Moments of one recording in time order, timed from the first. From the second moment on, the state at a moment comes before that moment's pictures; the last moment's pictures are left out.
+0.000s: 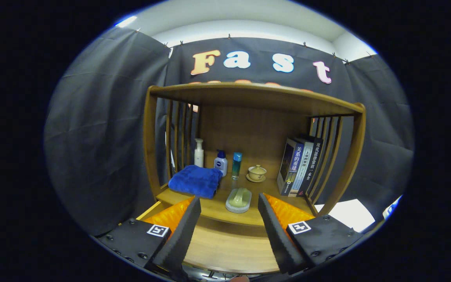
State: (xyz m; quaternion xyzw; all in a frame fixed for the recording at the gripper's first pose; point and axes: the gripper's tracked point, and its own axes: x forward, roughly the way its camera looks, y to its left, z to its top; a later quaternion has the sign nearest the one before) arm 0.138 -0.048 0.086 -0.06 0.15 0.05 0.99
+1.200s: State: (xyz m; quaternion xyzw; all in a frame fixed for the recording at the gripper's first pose) arm 0.026 -0.006 -0.062 -0.03 0.08 0.00 1.00
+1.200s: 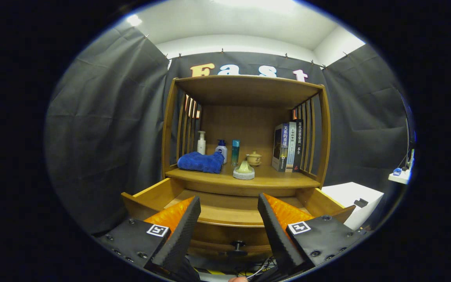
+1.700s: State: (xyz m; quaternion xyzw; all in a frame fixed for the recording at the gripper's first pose) arm 0.025 -0.021 -0.122 -0.03 0.10 -0.03 0.99
